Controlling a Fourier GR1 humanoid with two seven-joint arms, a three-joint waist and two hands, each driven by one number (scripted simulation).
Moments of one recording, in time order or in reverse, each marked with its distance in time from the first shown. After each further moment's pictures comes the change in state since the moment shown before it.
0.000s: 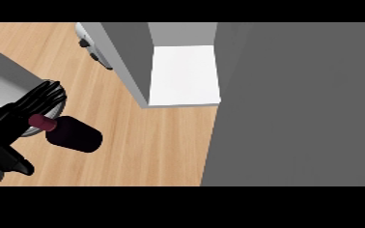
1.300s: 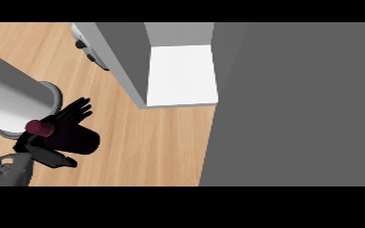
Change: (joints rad) left arm -0.054 -0.002 -0.225 0.354 -0.297 0.183 -0.355; right arm 0.004 -0.080 0.019 0.010 -0.005 -0.046 -0.082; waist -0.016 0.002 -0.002
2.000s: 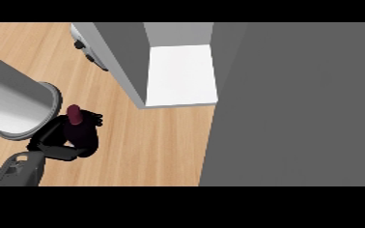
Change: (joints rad) left arm -0.043 -0.018 -0.084 0.103 0.029 0.057 -0.096; right arm 0.011 -0.042 0.007 0.002 -0.006 -0.017 -0.025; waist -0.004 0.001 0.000
